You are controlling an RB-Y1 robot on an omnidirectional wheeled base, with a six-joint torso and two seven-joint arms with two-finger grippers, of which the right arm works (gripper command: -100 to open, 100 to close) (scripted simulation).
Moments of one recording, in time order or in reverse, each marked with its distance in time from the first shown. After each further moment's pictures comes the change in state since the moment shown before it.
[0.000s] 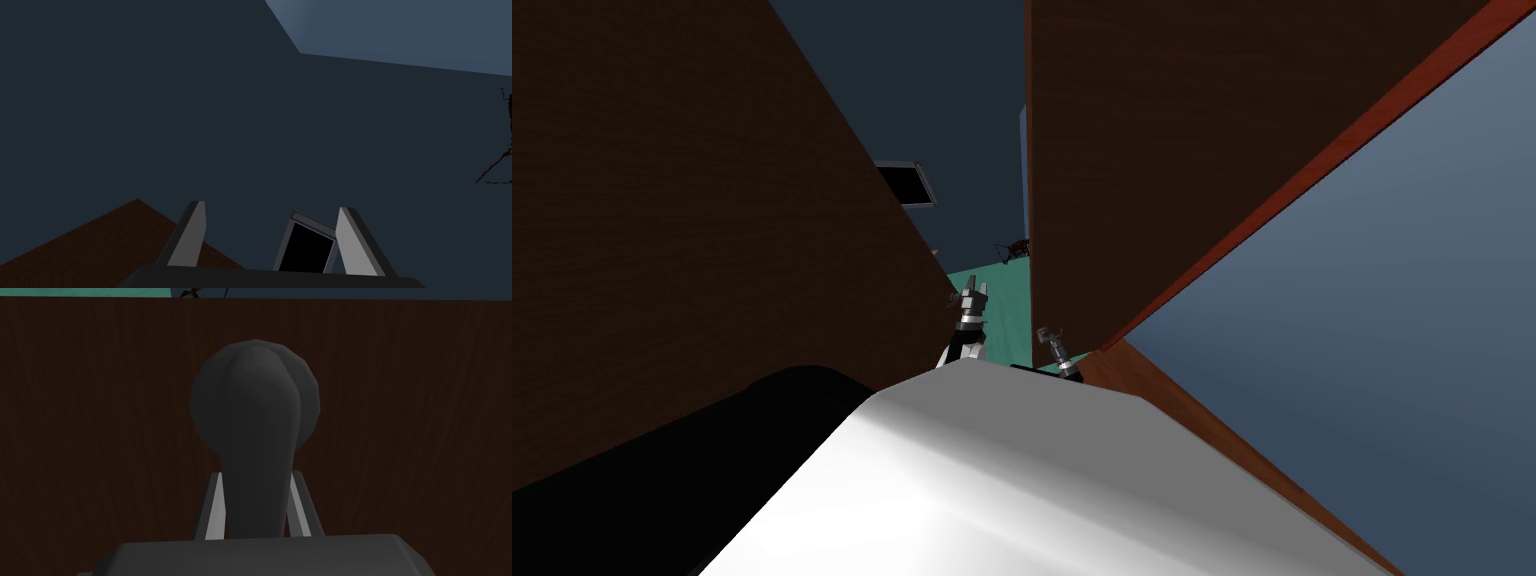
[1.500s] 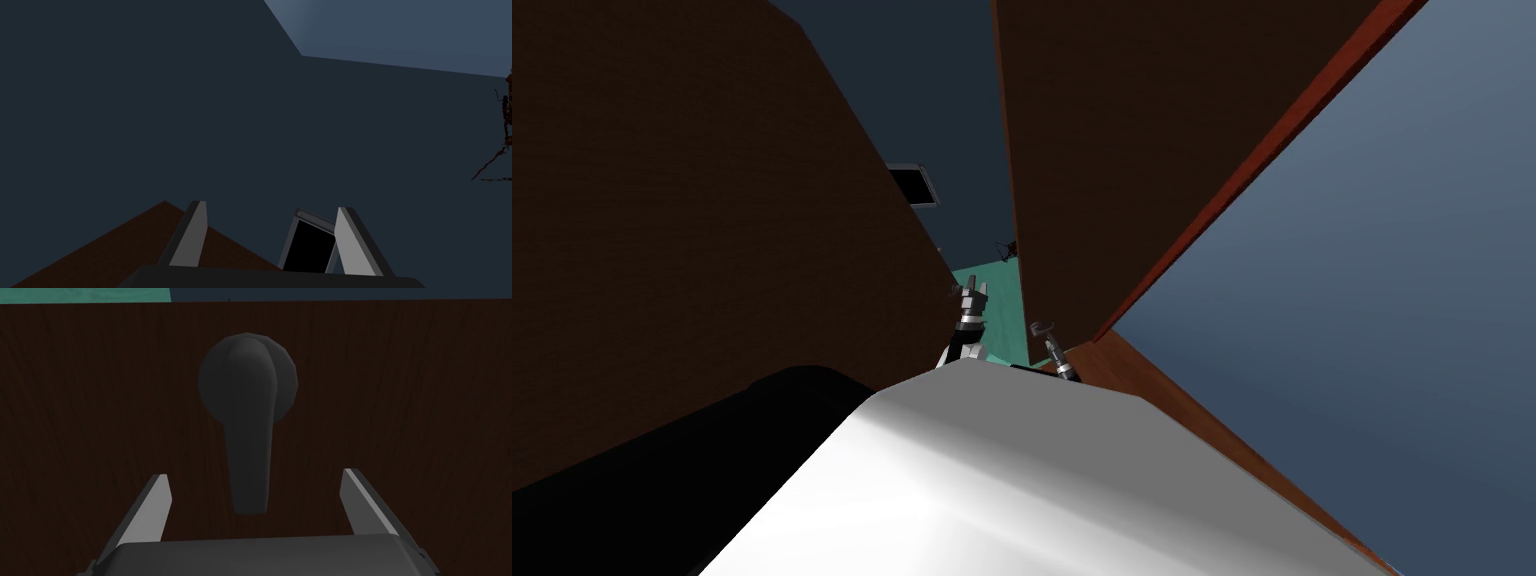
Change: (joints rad) arm 0.033 -0.014 0.048 -0.043 0.029 -0.008 -0.028
